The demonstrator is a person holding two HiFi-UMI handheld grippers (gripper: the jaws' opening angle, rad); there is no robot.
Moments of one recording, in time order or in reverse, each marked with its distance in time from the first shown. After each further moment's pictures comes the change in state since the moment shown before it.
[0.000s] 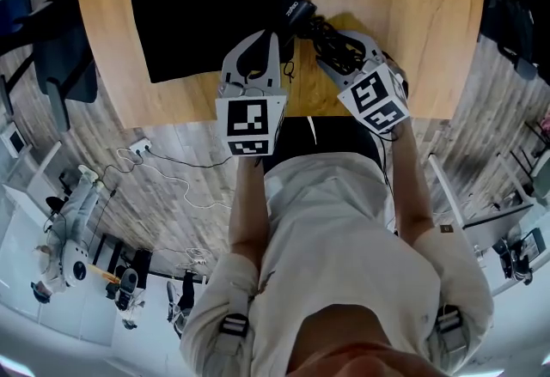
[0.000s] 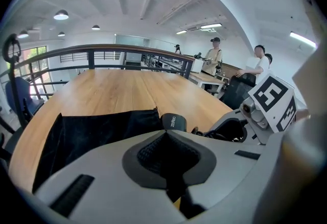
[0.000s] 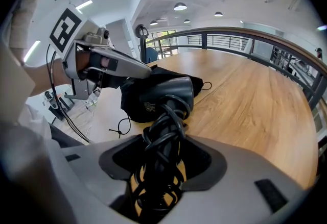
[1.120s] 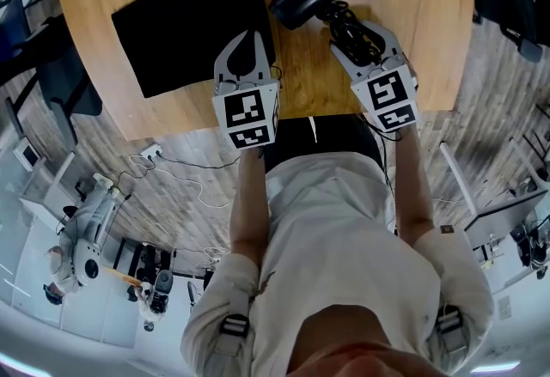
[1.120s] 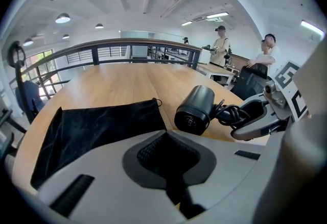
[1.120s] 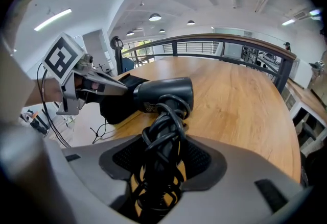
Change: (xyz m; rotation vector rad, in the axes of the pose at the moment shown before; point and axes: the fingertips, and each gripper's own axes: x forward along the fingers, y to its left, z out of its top) left arm 0.026 -0.009 -0.017 0.004 0.074 0.110; right arm -0.047 -0.054 -0.033 0.191 -0.110 -0.197
